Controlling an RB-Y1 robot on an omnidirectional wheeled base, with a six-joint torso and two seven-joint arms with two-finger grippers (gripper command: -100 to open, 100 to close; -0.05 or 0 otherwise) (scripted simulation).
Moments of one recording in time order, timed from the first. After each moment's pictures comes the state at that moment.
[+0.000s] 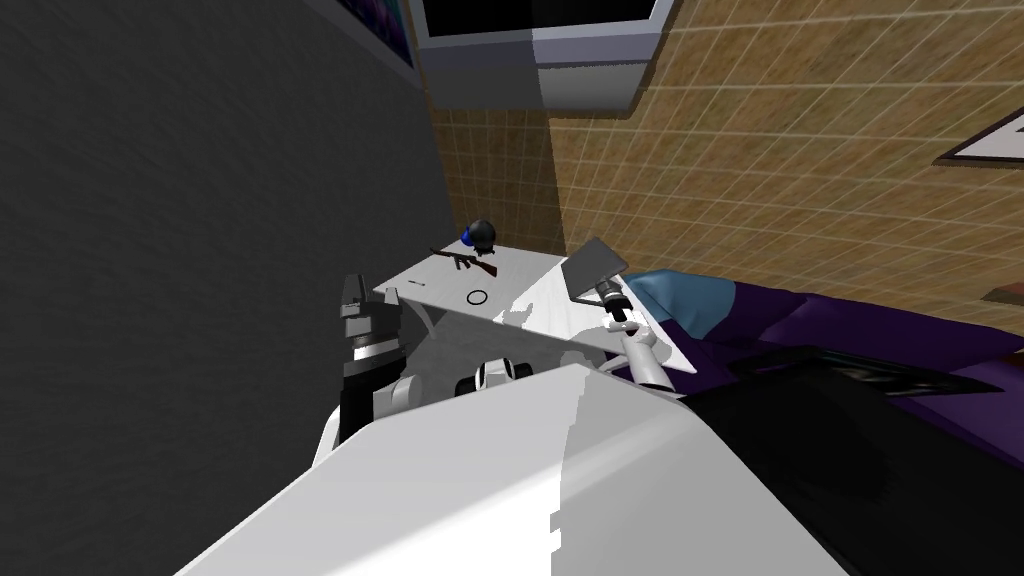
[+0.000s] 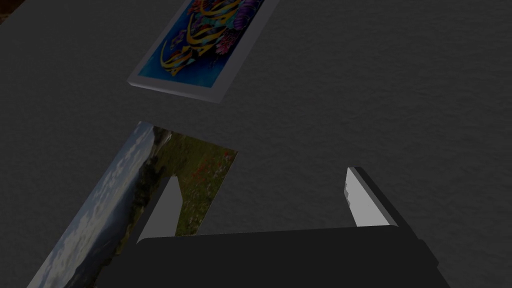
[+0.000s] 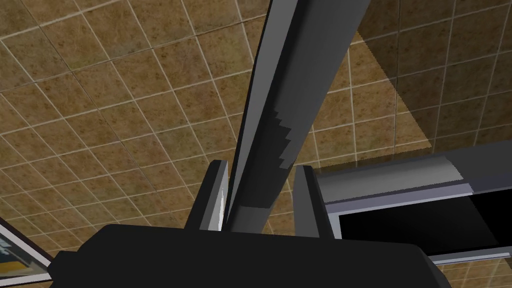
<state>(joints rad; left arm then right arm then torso) 0.49 -0.04 -0.04 -2.25 -0.09 -0.37 0.06 0.08 -0.52 -0.47 -1.43 0.41 -0.06 0.34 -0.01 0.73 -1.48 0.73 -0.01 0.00</state>
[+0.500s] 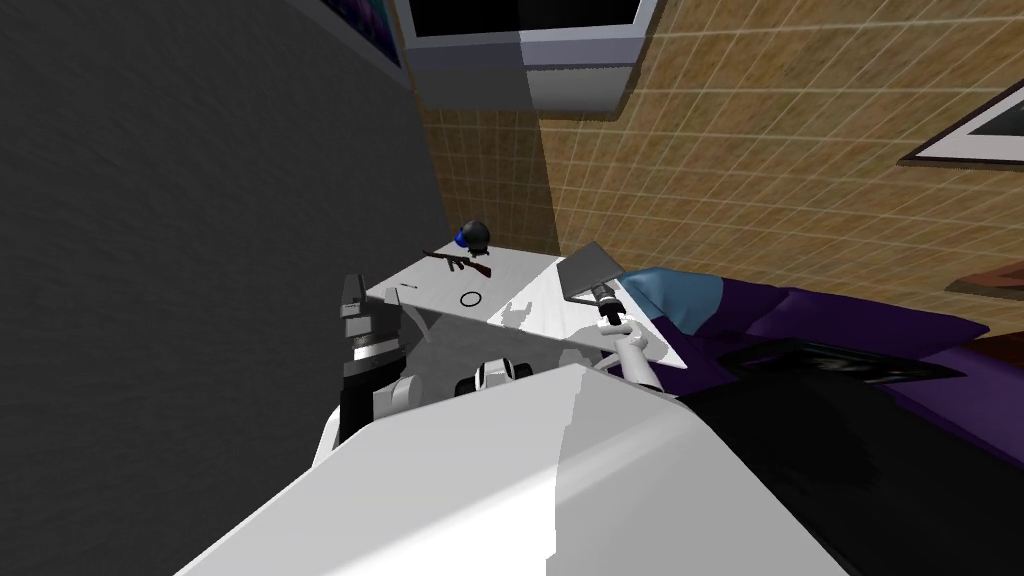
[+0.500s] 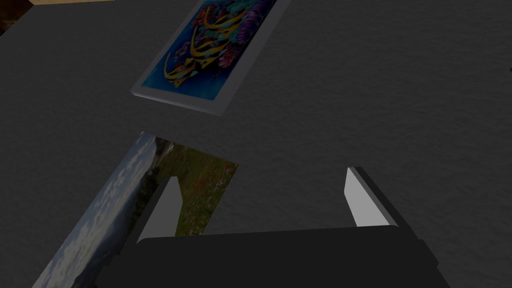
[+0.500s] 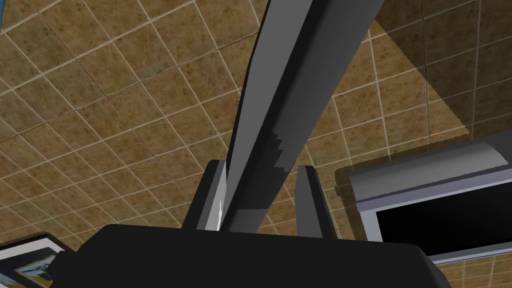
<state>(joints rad) 0.49 -0.04 -0.04 -2.25 -0.09 -0.37 0.06 0.06 -0.46 -0.48 -1.38 0.38 -0.11 0.32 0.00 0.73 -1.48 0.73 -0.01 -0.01</state>
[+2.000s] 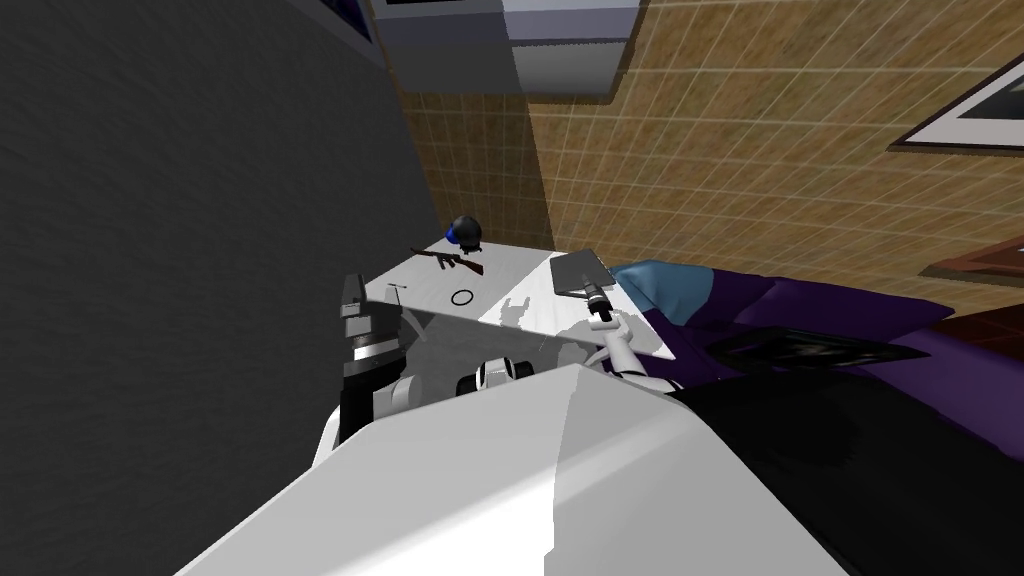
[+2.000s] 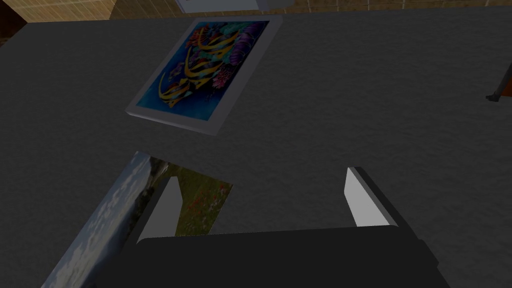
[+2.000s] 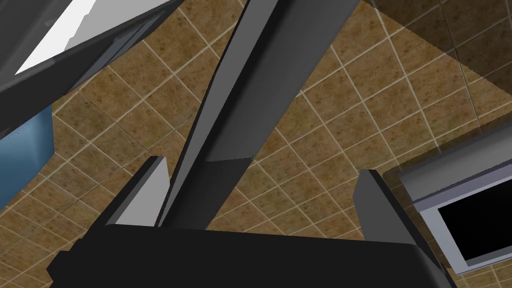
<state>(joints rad) 0.49 -0.04 -0.04 -2.25 -0.09 -0.37 0.06 -0.05 -0.46 -0.42 -1.20 0.21 -0.21 0.29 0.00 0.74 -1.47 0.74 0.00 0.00</state>
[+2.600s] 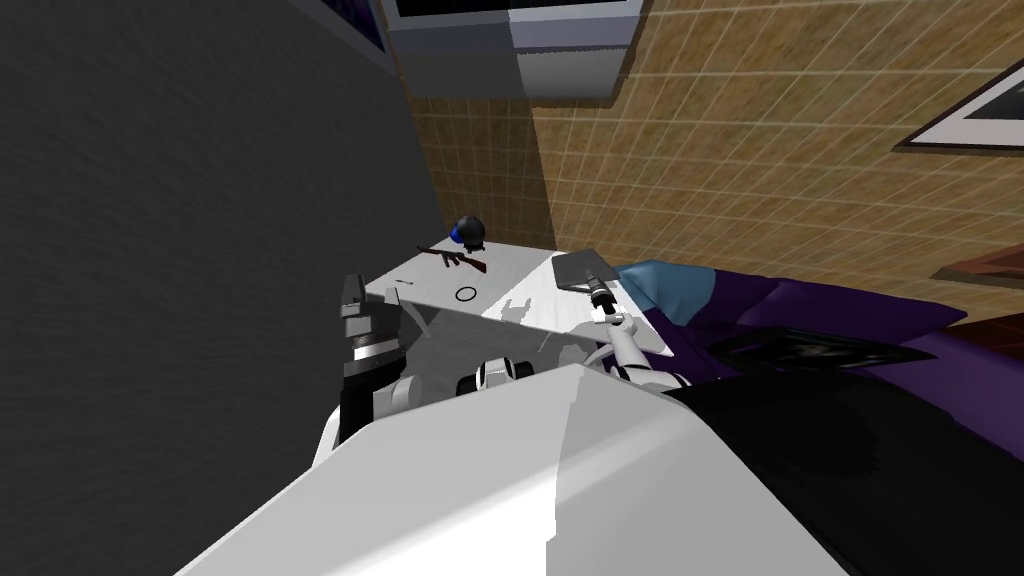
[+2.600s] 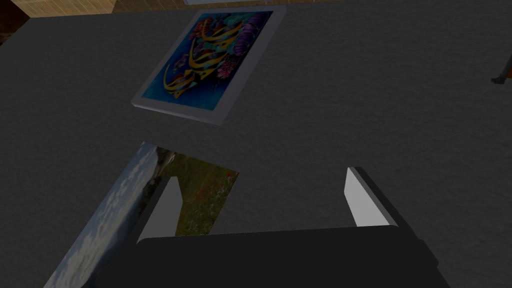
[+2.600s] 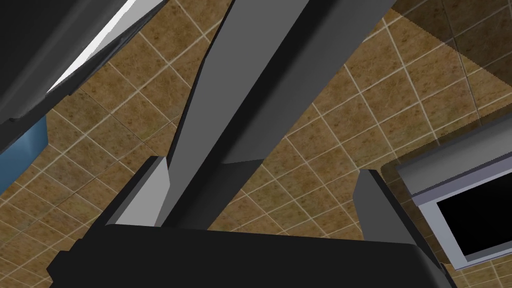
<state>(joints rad) 0.49 -0.04 -0.04 -2.25 -0.09 -0.37 0.06 -0.08 -0.52 -0.41 -1.22 0.20 -0.13 0.25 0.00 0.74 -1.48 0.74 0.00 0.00</state>
